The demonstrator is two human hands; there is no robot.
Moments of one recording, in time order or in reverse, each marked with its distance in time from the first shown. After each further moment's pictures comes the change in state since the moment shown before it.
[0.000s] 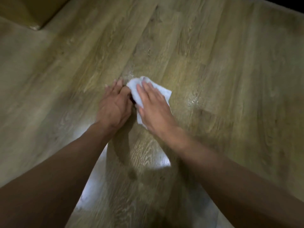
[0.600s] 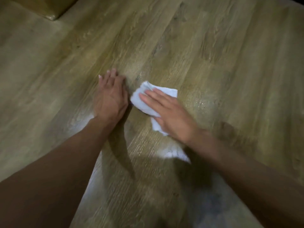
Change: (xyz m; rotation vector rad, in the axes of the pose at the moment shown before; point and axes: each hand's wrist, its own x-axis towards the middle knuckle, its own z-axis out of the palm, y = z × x) left_hand 0.023 -0.053 0.001 0.015 0.172 -0.191; right_hand 0.015 0.013 -0.001 0.106 -0.125 -0.301
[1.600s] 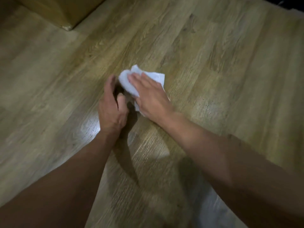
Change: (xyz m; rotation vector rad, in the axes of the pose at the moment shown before) left_hand -0.009 -0.003 -0.002 -0.564 0.258 -0.261; right_hand 0.102 -0.013 0.013 0.004 0.056 0.054
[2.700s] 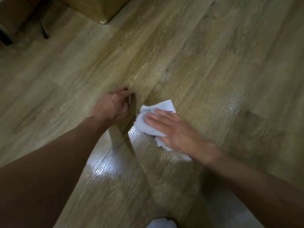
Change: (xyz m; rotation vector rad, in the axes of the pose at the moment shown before) left_hand -0.036 -0.014 -0.108 0.668 -0.481 0.222; right_hand -0.148 -0.047 0.022 0.009 -0.071 -0.313
